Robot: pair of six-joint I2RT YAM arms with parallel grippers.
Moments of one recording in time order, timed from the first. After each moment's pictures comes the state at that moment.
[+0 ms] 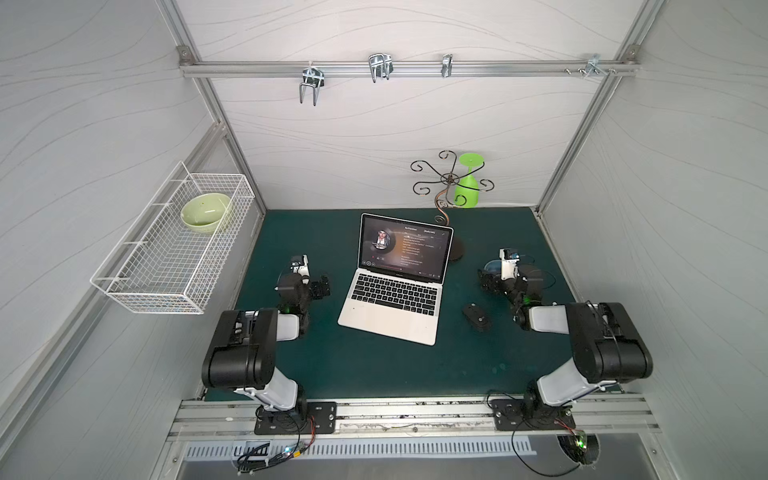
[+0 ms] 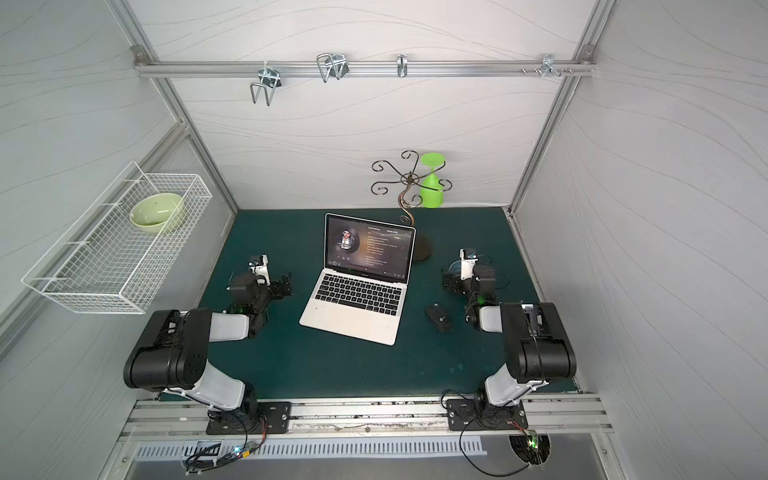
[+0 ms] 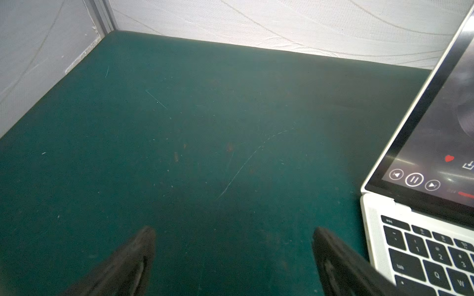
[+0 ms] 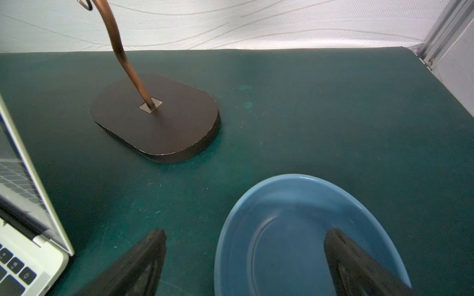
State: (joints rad) left arm 0.07 1.56 0.40 0.72 0.06 -0.08; right arm 0.07 1.57 0.46 0.68 -0.17 -0.02
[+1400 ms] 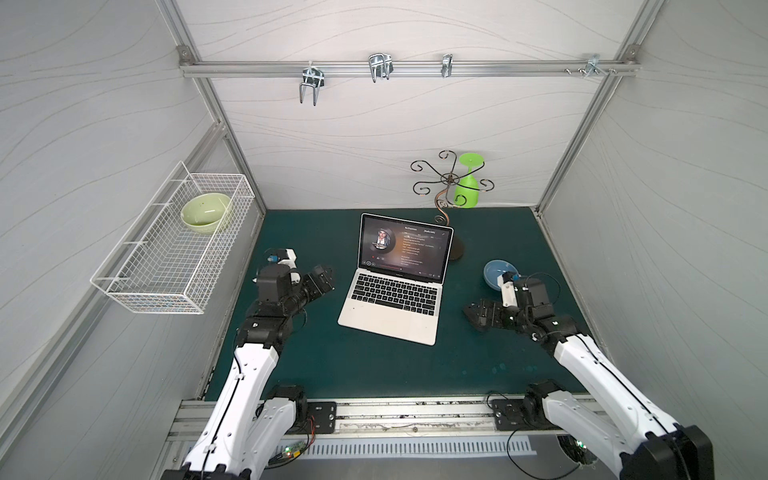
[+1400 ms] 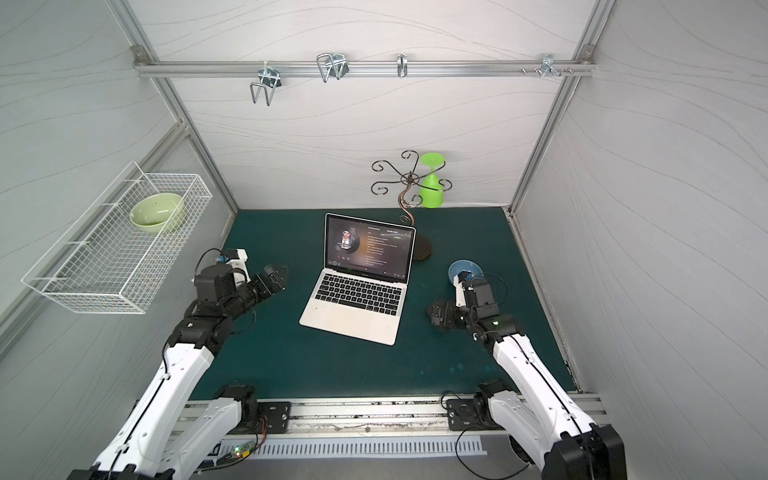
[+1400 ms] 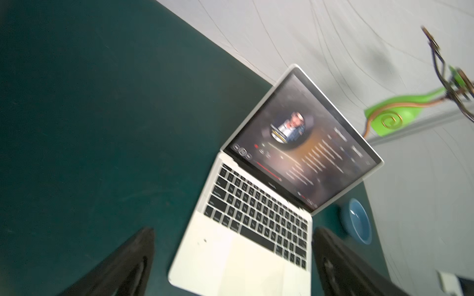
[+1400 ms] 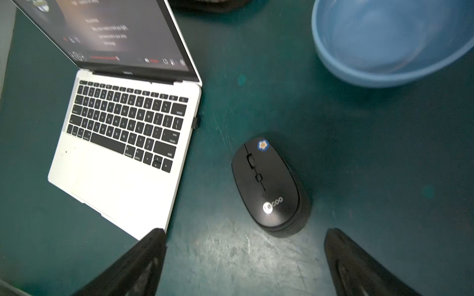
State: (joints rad) left arm -0.08 0.79 0.68 -0.44 0.25 -0.60; right arm 0.31 0.90 0.56 -0.57 -0.20 0.36
